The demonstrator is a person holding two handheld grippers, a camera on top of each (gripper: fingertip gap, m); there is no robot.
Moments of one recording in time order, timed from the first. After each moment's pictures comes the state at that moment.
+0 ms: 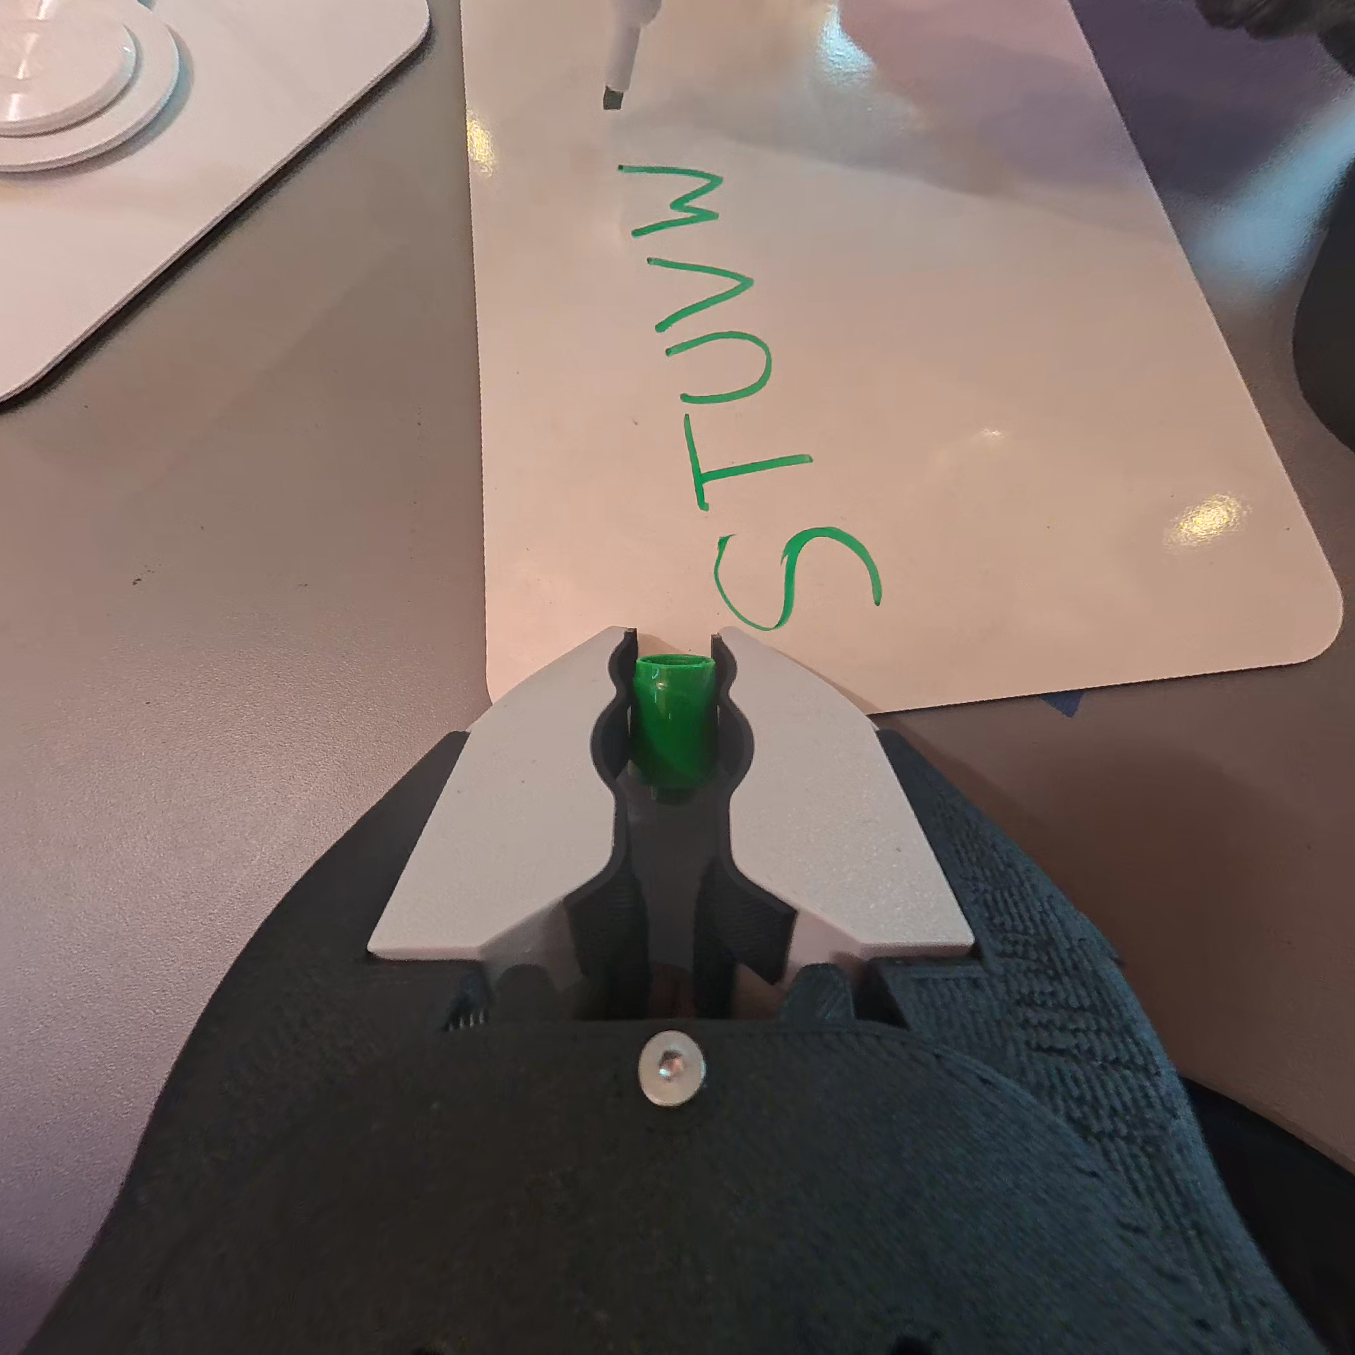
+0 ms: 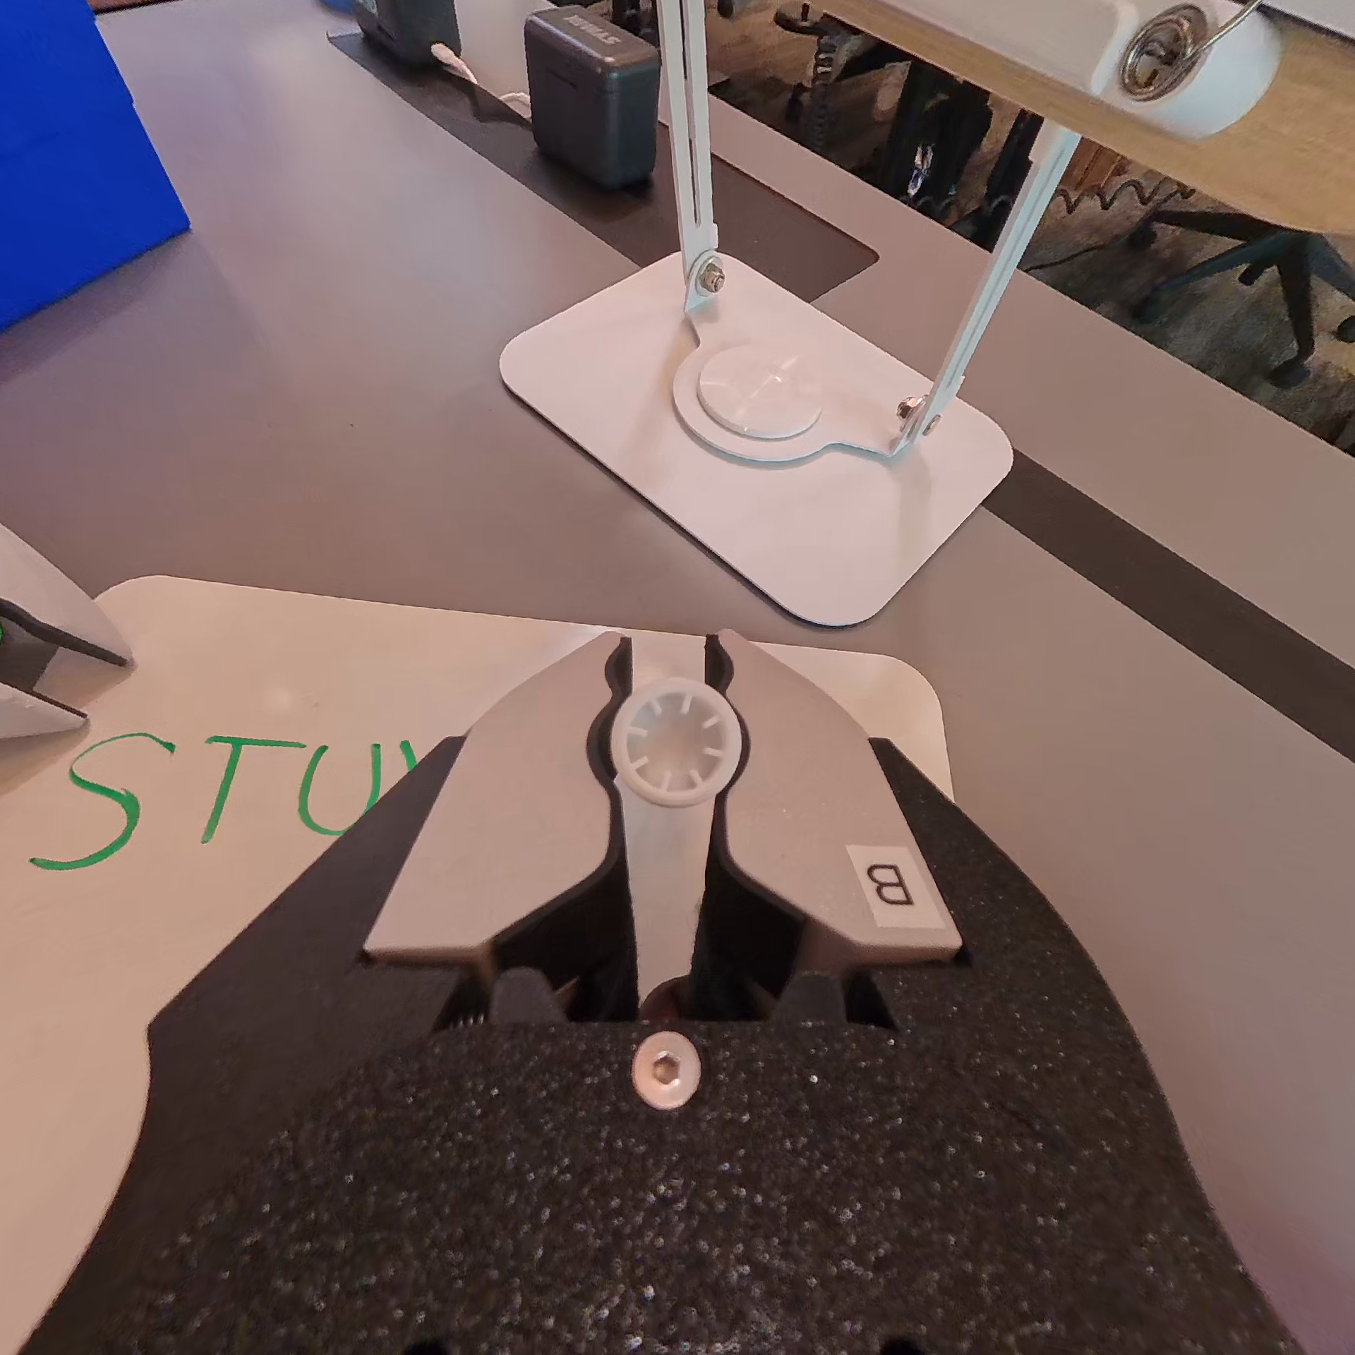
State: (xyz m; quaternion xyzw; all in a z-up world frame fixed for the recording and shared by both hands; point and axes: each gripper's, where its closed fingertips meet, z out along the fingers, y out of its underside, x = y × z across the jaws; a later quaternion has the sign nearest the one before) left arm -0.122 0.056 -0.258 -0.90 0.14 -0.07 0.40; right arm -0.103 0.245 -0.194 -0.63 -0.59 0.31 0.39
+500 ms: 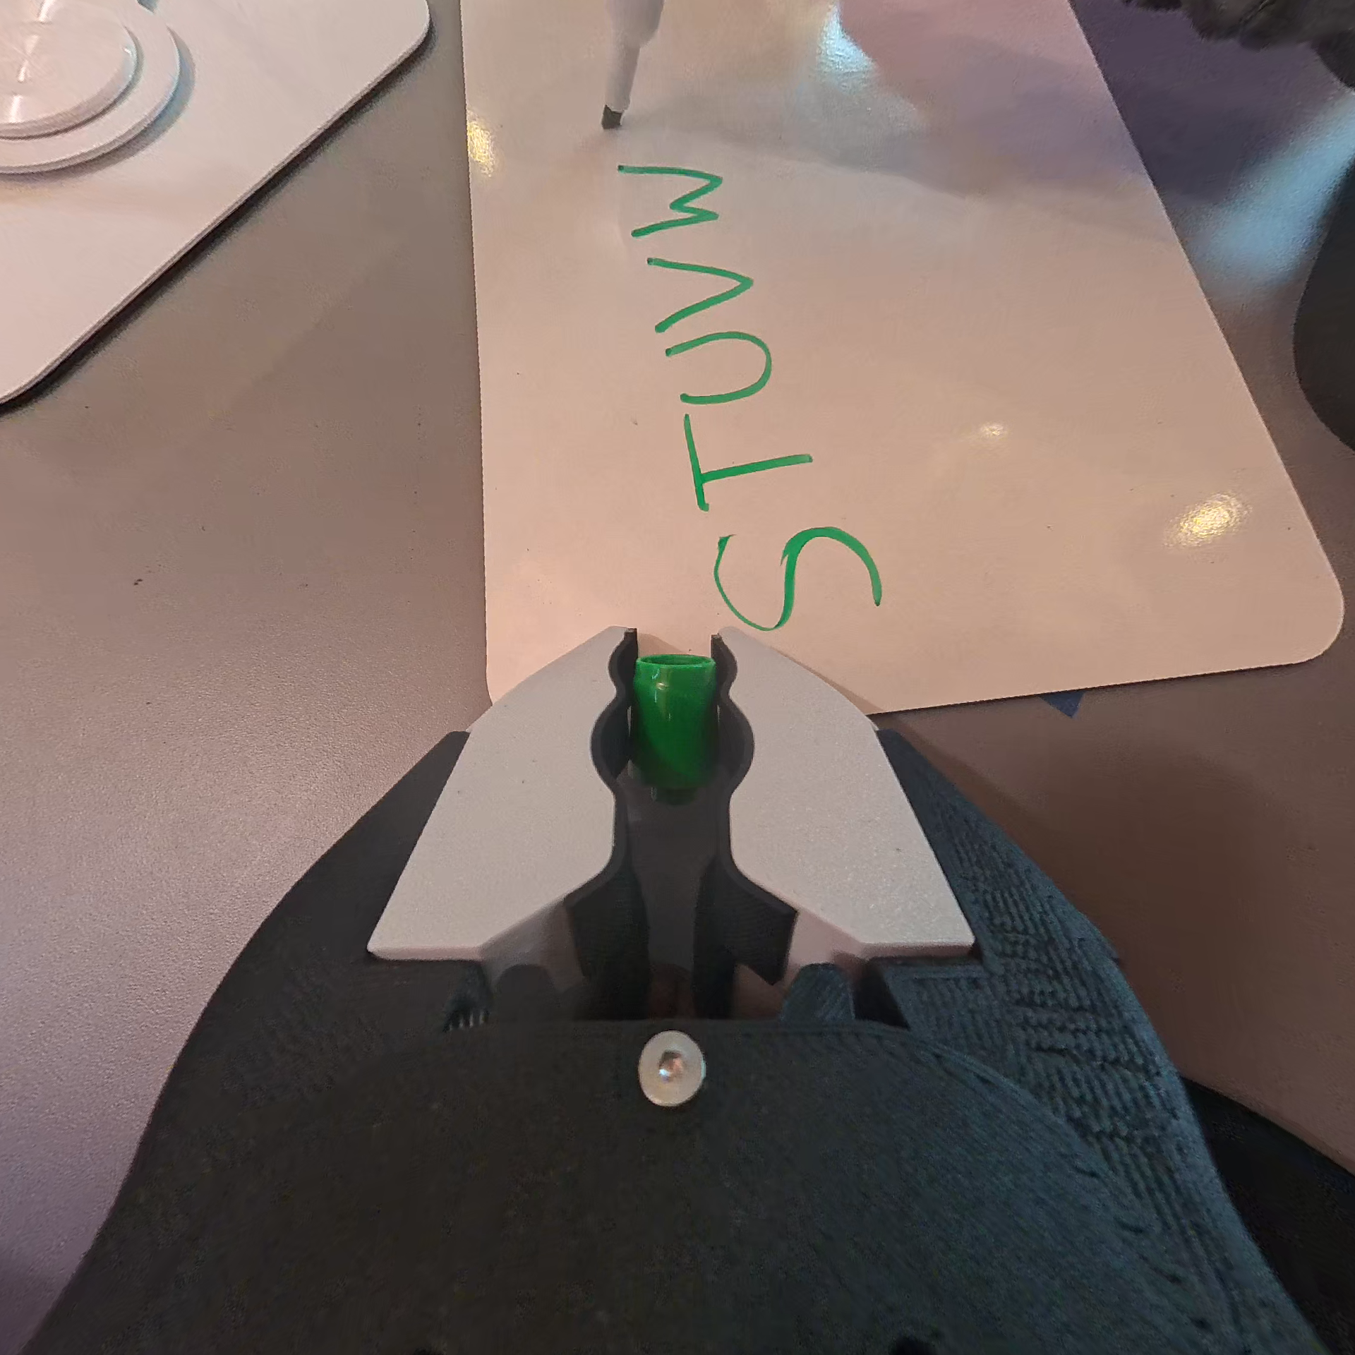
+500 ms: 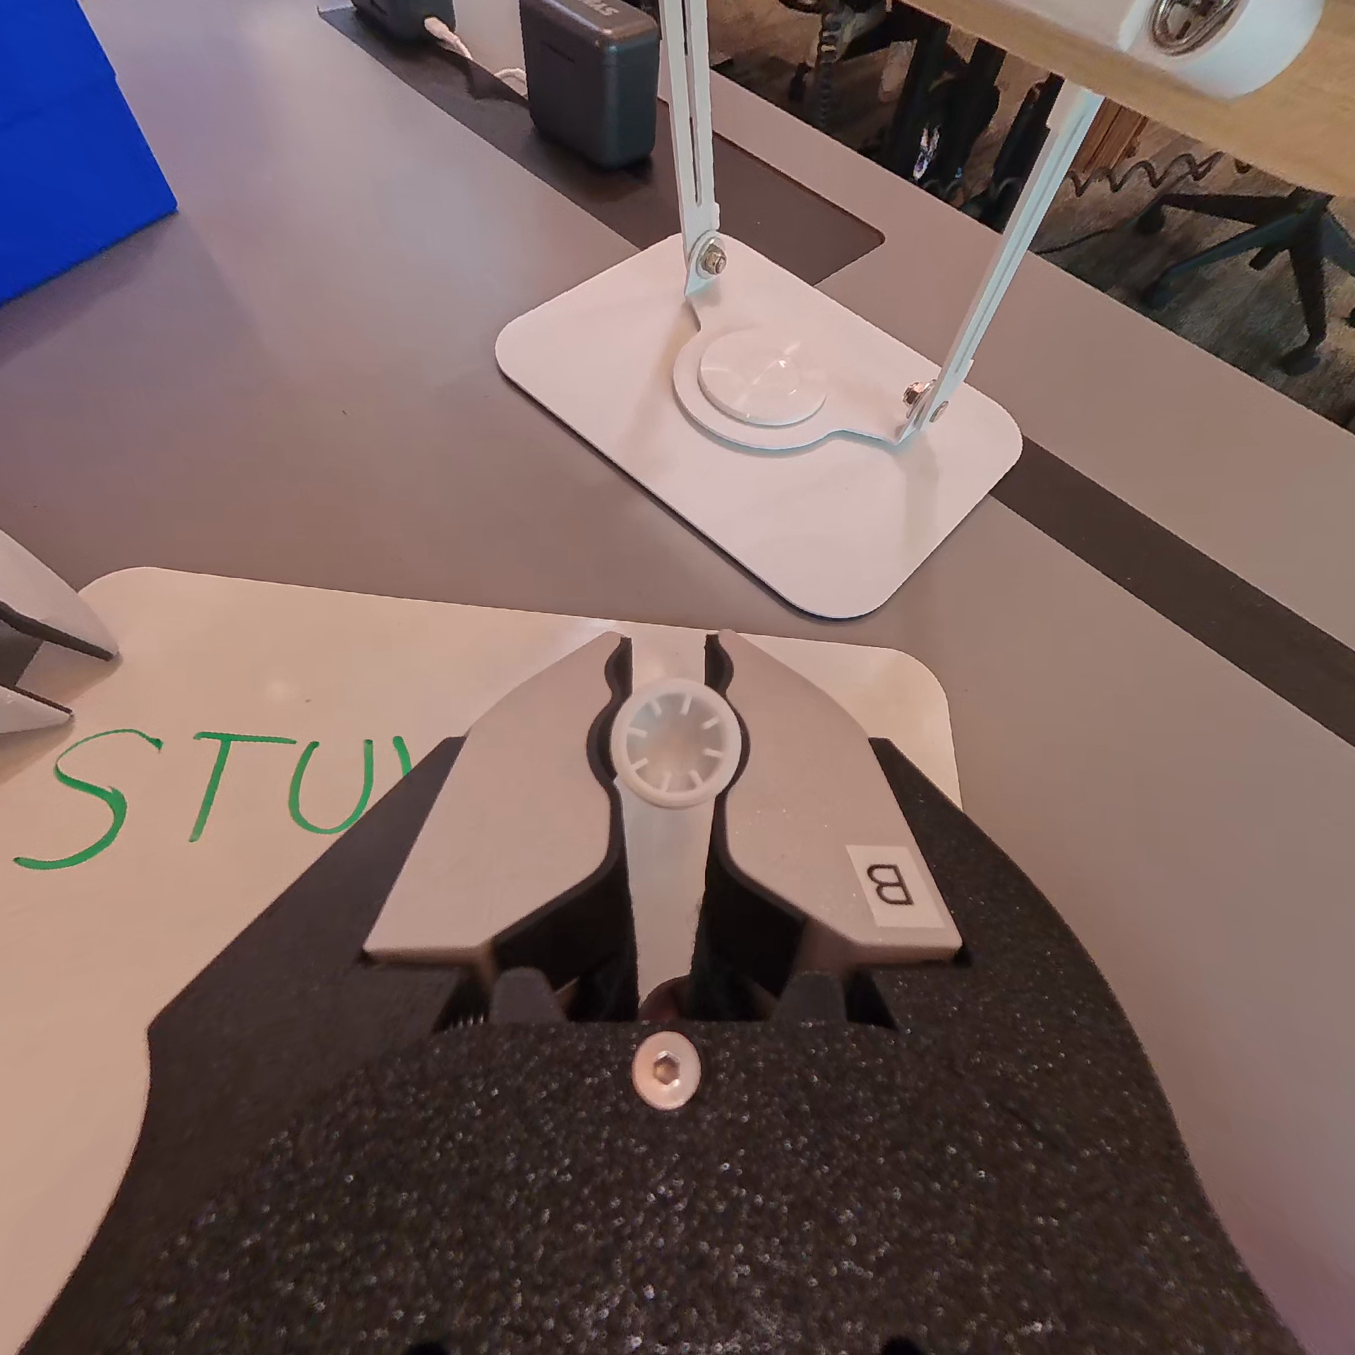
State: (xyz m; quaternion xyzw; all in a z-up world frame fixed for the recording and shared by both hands) left arm -0.122 0.056 -0.258 -0.90 0.14 -0.07 0.40; right arm -0.103 0.246 -0.199 -0.64 -0.60 0.30 0.38
